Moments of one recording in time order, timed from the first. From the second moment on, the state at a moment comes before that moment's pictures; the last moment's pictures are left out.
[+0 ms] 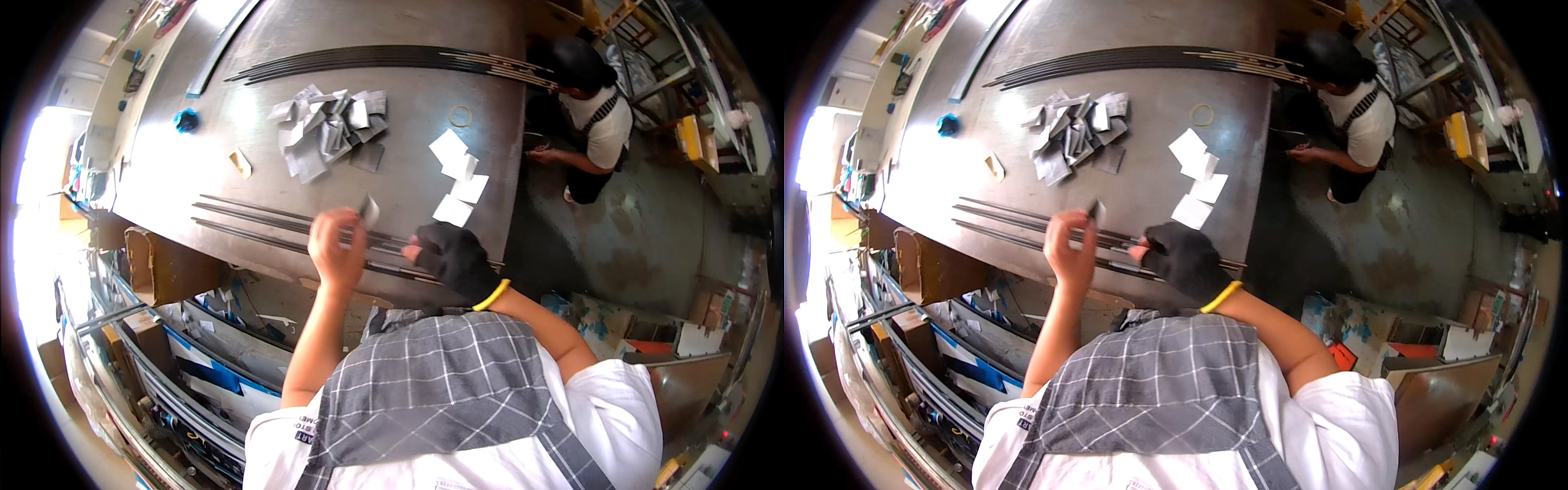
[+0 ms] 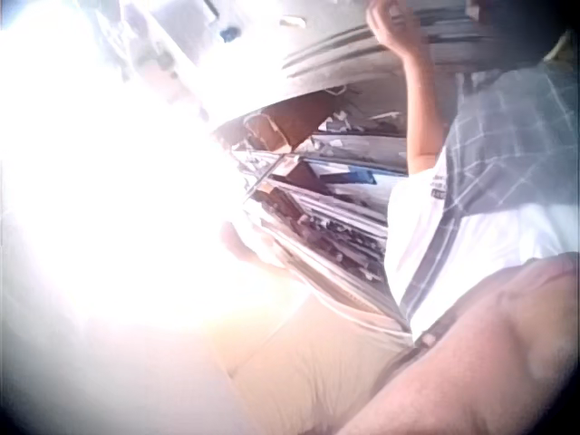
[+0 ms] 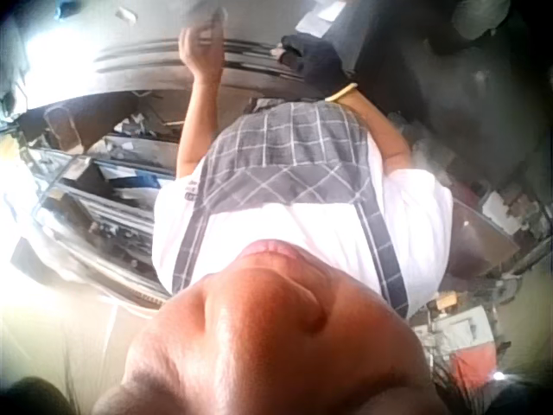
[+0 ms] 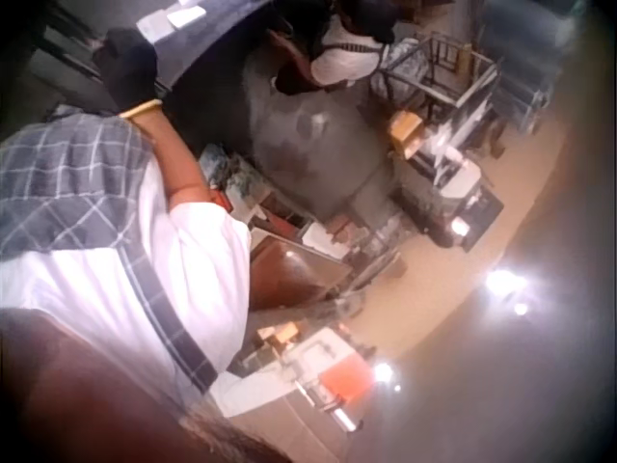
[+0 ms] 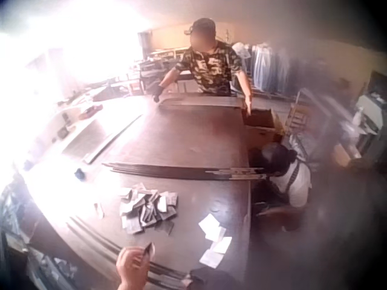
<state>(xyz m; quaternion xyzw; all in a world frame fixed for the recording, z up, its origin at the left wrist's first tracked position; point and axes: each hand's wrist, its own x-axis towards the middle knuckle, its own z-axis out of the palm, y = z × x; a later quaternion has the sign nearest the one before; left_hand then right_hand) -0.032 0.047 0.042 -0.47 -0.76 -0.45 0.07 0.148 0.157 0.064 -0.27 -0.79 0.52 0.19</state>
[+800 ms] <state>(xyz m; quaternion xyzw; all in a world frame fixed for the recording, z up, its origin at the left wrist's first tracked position) 0.054 -0.041 0.019 -0.38 -0.75 -0.52 -0.15 0.165 0.122 0.028 -0.30 -0.66 0.69 -0.01</state>
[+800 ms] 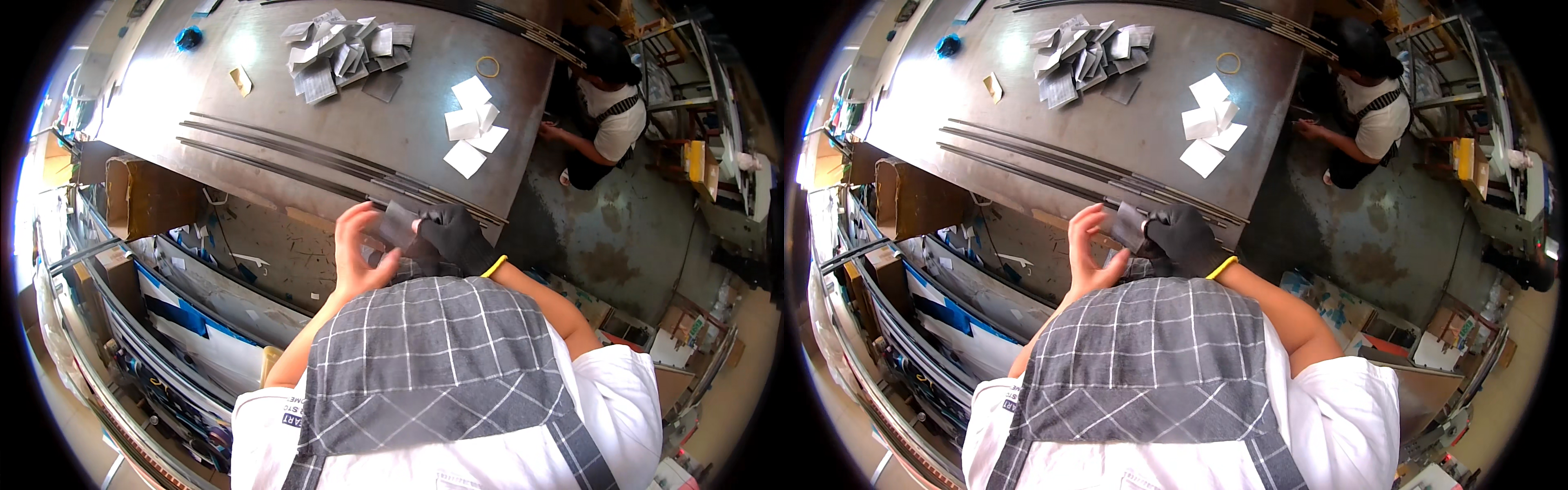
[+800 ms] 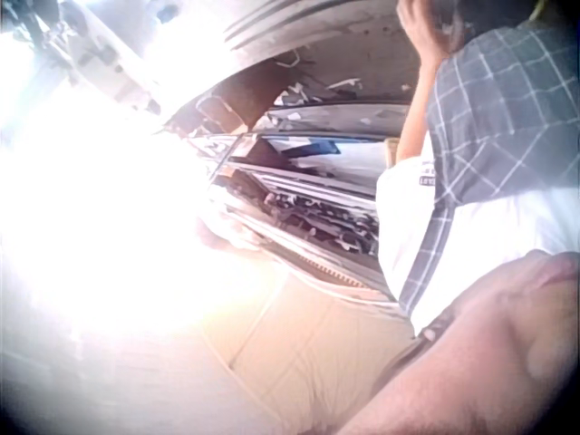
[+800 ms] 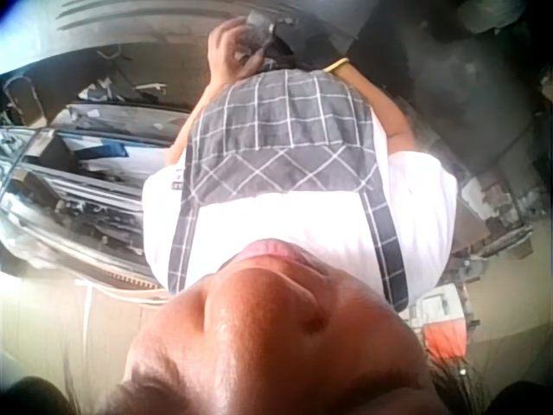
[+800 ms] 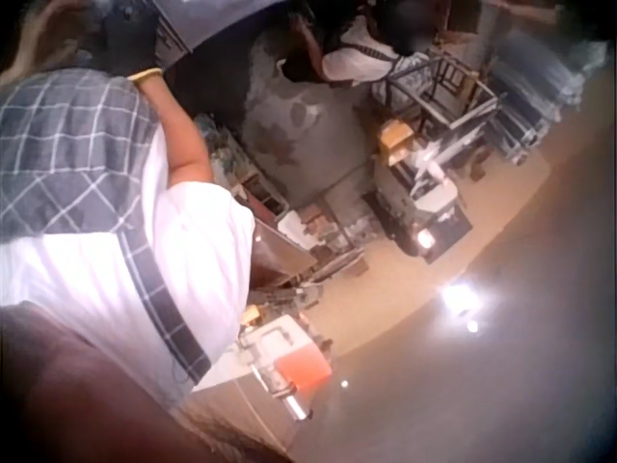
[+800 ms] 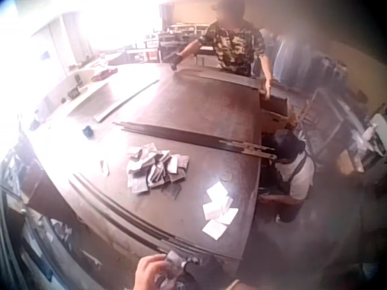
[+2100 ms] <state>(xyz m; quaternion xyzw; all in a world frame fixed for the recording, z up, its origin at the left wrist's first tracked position) 0.052 -0.048 -0.004 0.09 -0.50 -0.72 -0.47 0.210 0.125 0.038 -0.24 -0.82 0.52 -0.07</state>
